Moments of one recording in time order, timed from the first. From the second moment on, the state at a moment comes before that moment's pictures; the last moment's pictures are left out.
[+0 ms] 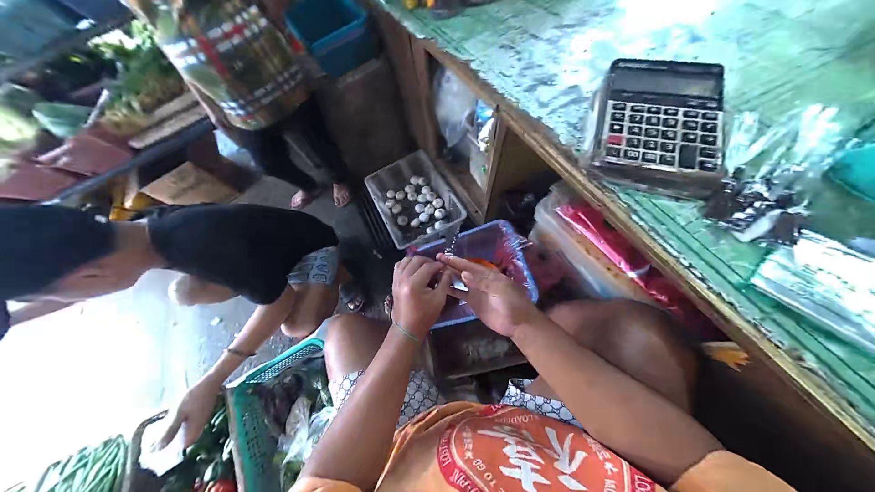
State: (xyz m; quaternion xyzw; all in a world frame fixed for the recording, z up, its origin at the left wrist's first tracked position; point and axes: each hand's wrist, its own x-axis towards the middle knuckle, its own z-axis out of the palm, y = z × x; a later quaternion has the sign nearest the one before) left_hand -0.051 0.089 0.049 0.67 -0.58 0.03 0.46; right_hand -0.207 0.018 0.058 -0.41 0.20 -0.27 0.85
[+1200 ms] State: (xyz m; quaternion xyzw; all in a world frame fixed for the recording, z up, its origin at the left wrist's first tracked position) left_hand -0.055 0.108 0.078 0.55 -0.54 -0.32 0.55; right_hand -0.229 -0.002 0.076 -0.47 0.18 -0.23 0.83
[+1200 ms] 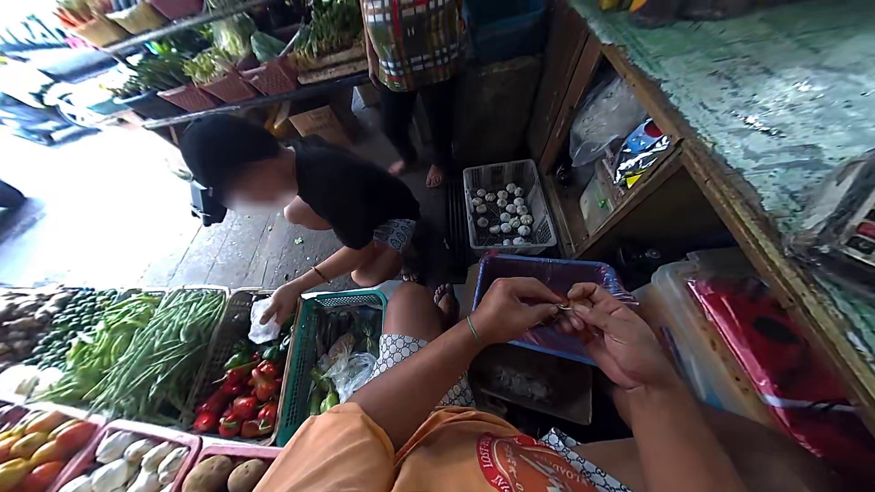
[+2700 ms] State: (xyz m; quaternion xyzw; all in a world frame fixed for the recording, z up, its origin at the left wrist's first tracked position) left_hand -0.109 0.068 0.084 0.51 -0.43 -0.63 0.40; right_hand -0.268 -0.061 0.094 -0.35 0.34 -0.43 0.76
